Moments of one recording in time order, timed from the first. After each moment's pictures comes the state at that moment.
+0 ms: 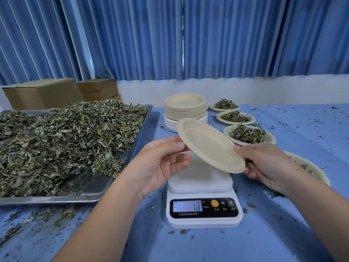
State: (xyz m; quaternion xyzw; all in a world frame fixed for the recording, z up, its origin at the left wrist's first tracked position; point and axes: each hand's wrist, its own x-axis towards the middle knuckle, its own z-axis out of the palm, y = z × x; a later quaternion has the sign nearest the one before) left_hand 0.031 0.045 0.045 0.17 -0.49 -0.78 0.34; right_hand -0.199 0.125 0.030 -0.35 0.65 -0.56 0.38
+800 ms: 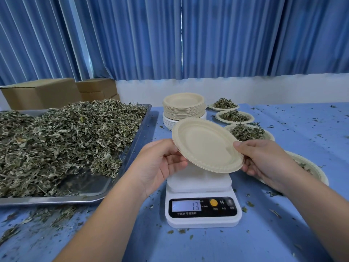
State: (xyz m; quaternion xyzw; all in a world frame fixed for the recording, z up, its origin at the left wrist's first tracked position) left_hand 0.024 0.046 0.041 0.24 -0.50 -0.73 0.40; right_hand -0.200 0.126 0.031 -0.36 0.65 -0.59 0.33
